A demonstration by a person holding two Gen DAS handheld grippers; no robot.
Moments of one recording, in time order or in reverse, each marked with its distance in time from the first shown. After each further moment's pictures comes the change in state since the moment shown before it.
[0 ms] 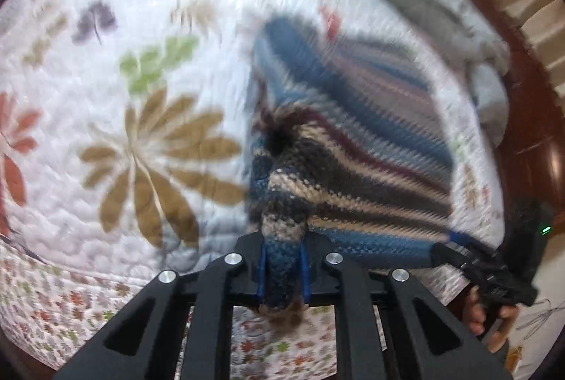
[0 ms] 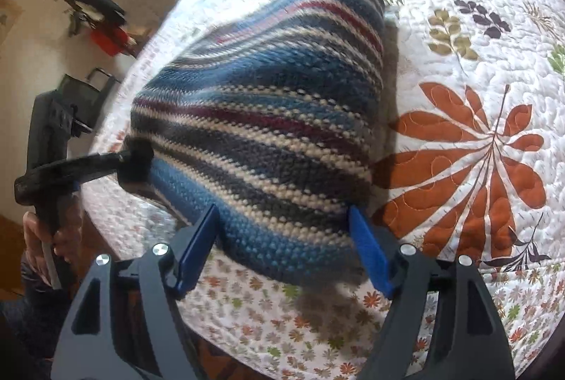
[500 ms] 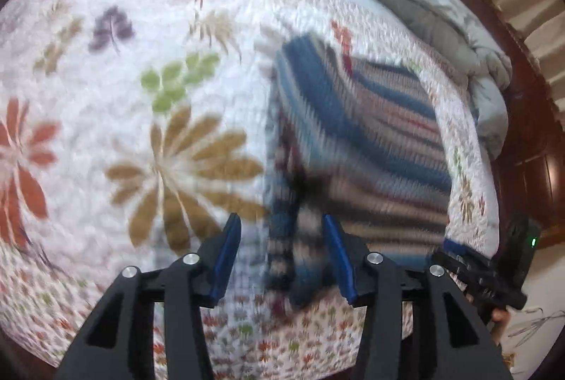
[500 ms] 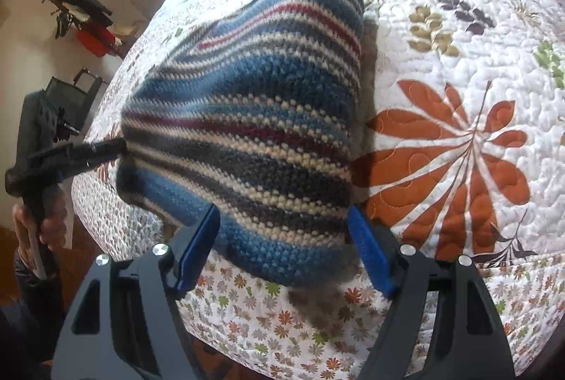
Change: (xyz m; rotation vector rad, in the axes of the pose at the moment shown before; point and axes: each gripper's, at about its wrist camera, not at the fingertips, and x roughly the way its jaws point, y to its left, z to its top) left arm -0.049 0.014 0.037 -0.017 -0.073 0.002; right arm -0.006 -0.005 0.006 0.023 -0.005 -0.031
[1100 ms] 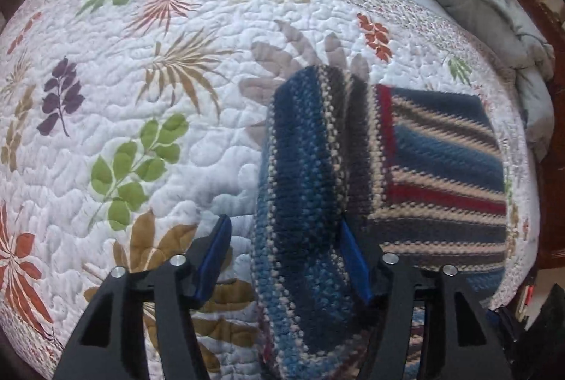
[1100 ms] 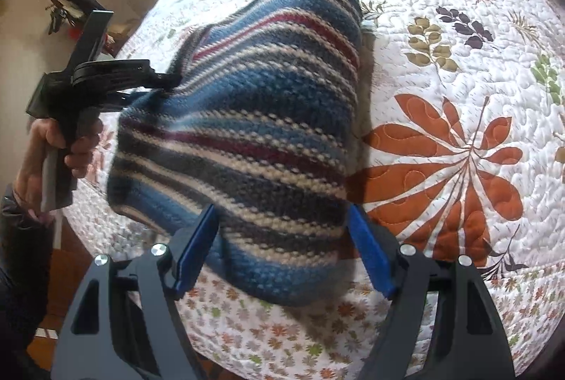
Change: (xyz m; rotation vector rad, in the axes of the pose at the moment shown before) left arm 0.094 -0.028 0.074 0.046 0.078 0.174; right arm 0.009 0.002 0.010 -0.030 0.001 -0.062
